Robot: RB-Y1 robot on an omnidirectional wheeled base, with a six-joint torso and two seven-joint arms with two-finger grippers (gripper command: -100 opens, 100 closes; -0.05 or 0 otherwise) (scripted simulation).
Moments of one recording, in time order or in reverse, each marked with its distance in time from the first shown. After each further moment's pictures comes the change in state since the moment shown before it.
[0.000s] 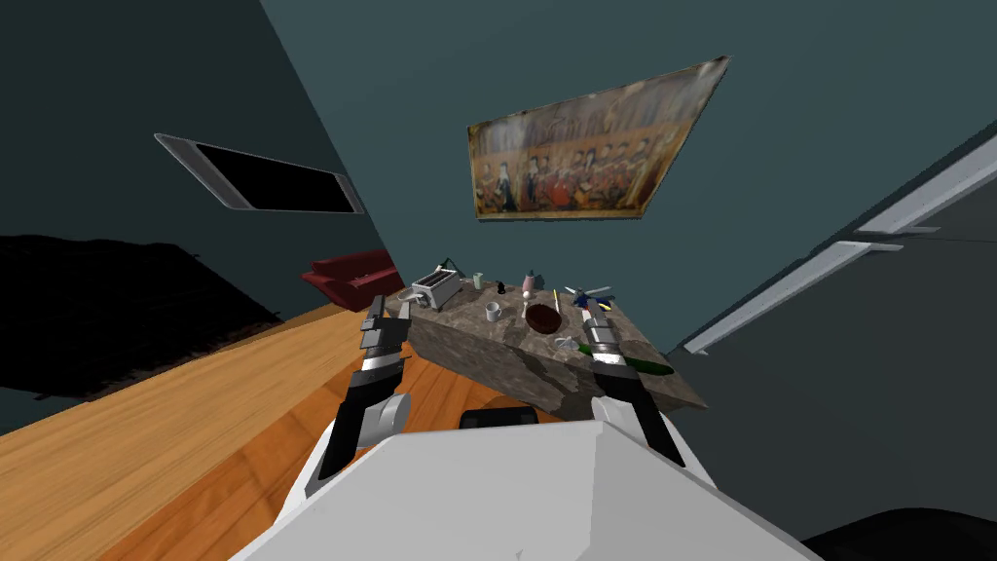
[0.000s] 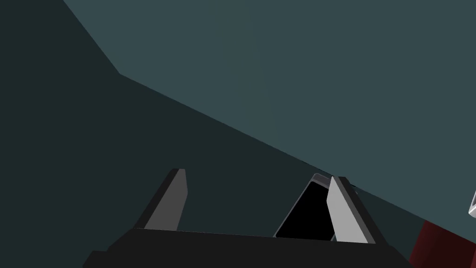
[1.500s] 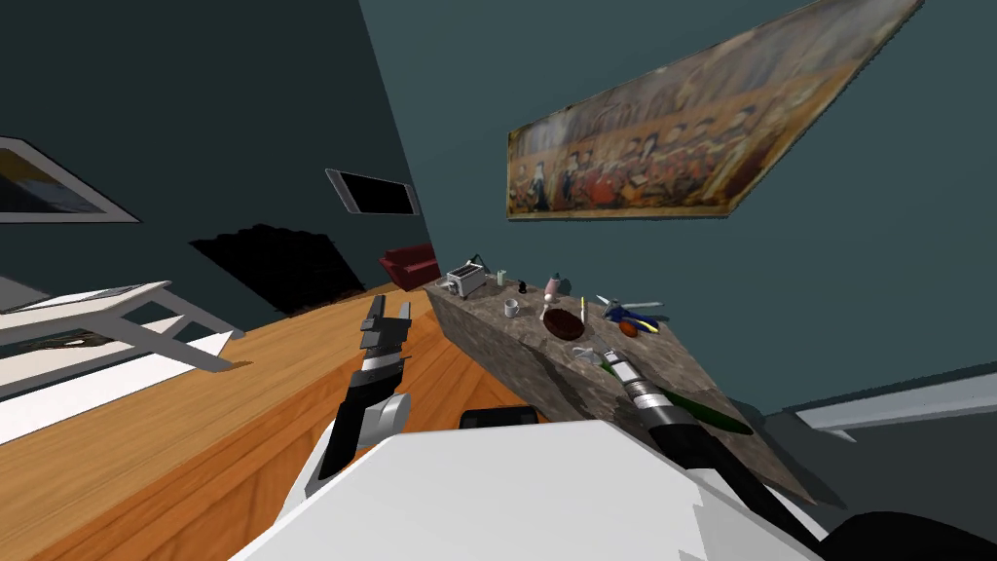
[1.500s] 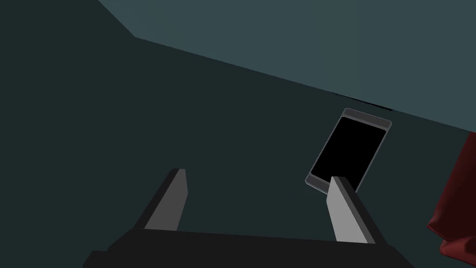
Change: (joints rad) left arm 0.000 0.000 0.000 0.000 0.000 0.000 0.000; right arm 0.347 -0.321 -0.072 -0.046 -0.206 0.208 0.377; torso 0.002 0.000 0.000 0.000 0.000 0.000
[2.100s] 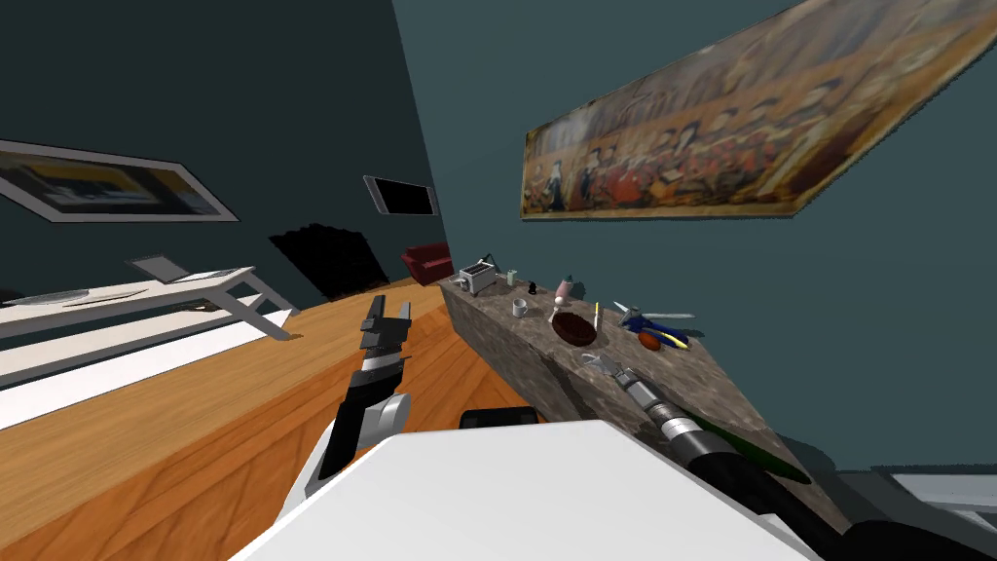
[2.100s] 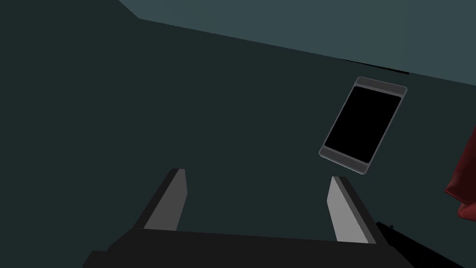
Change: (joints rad) left arm 0.000 0.000 0.000 0.000 0.000 0.000 0.000; right arm 0.158 -0.135 -0.041 -0.003 -0.099 0.067 0.158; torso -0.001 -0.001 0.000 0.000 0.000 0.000
